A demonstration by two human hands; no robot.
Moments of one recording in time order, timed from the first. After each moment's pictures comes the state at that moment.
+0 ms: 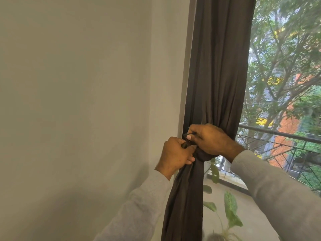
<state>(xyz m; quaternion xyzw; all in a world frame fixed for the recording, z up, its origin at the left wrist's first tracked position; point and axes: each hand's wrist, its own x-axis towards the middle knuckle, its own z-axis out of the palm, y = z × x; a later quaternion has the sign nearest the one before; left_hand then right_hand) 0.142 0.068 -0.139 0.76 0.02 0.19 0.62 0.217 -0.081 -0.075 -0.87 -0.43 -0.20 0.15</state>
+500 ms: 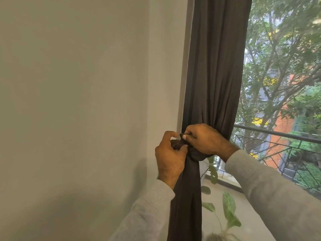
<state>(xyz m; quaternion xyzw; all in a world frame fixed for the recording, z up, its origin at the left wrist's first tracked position) 0.135 0.063 -0.153 0.72 0.06 0.43 0.55 0.215 -0.060 -0.072 -0.90 -0.38 -0.18 0.14</state>
